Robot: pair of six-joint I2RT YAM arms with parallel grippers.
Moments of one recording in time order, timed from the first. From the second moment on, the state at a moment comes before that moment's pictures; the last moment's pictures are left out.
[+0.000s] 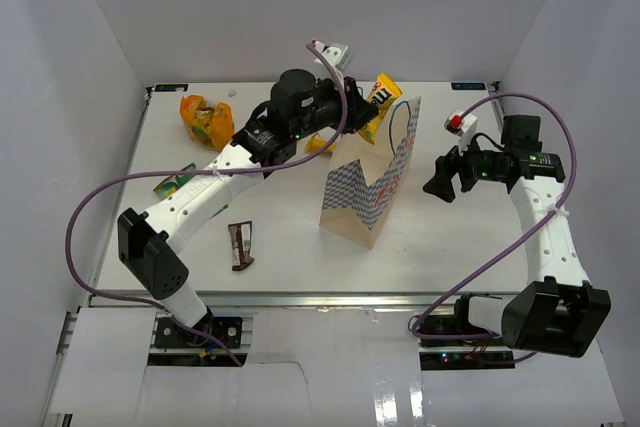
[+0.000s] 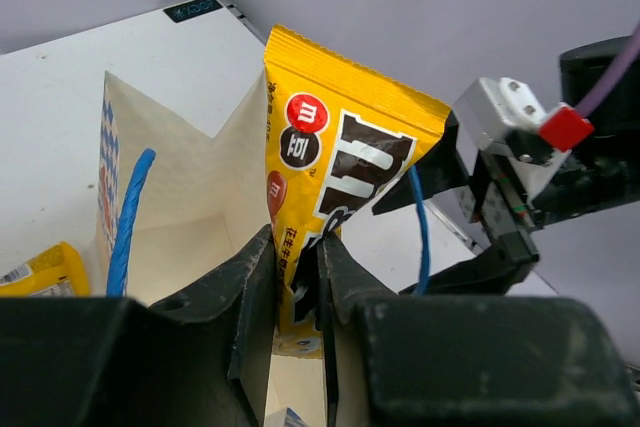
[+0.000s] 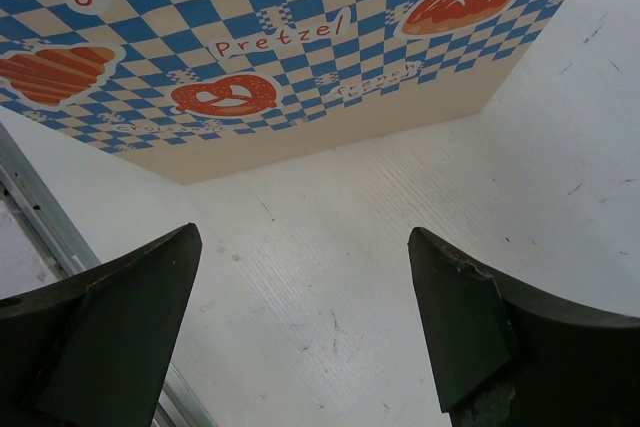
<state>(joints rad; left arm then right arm) -0.74 1.61 1.64 -0.12 0.20 -0.39 -0.10 1.21 1.16 -0.88 -0.82 -0.68</state>
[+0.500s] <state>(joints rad) -0.77 1.66 1.70 -0.21 0.12 -0.33 -0.09 1.13 1.24 -1.00 -1.08 -0.90</state>
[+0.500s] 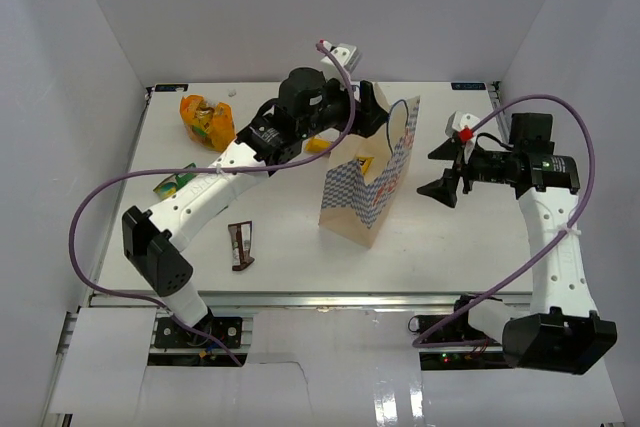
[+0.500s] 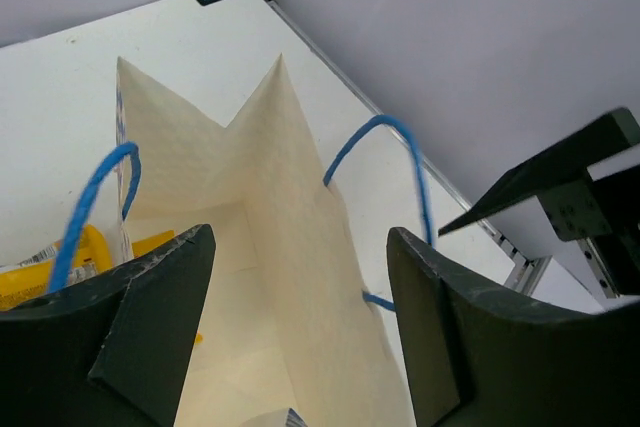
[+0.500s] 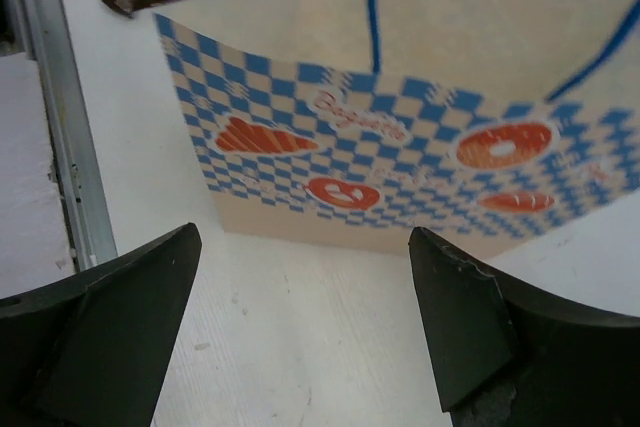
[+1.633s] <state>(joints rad) -0.77 0.79 1.36 -0.47 -0.17 -0.54 1.22 2.04 1.70 -0.72 -0.35 -1.71</state>
